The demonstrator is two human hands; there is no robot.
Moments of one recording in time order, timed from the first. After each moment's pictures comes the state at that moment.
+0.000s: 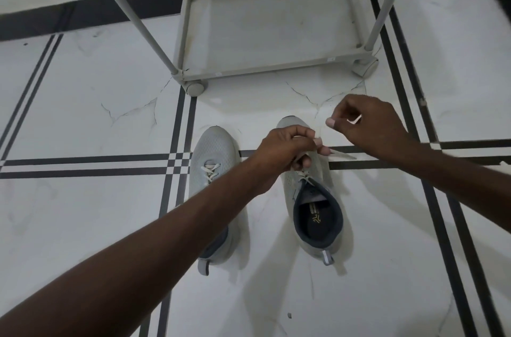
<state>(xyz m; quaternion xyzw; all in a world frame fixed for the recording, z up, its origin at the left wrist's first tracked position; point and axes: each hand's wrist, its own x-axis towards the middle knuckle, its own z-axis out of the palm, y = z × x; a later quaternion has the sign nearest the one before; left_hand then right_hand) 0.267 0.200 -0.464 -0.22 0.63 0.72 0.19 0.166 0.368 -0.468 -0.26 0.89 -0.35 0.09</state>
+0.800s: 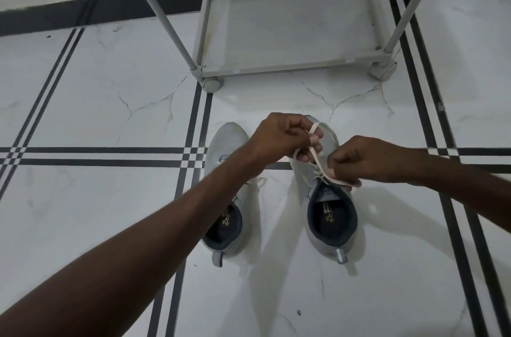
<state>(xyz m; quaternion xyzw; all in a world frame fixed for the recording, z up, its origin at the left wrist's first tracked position) 0.272 0.162 -0.456 -0.13 0.70 0.68 0.13 0.197 0.359 -0.450 -0.35 0.74 -0.33 0.47</state>
